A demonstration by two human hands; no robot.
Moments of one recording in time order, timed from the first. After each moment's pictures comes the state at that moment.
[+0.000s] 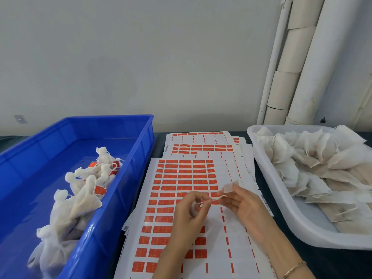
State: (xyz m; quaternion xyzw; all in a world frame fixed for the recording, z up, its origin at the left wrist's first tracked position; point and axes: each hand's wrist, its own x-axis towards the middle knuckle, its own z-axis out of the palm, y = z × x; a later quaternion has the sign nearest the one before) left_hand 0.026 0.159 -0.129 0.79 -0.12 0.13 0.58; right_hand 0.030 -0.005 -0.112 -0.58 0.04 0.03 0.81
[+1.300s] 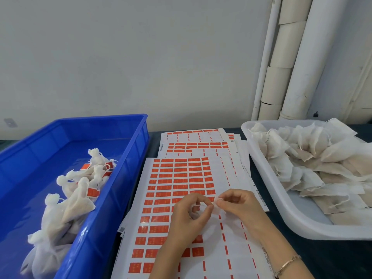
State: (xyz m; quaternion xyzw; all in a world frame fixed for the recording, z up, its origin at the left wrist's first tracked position) left_hand 0.027 0.159 -0.132 0.81 -0.16 0.10 0.55; right_hand 0.026 -0.008 -0.120 -0.76 0.03 0.00 0.65
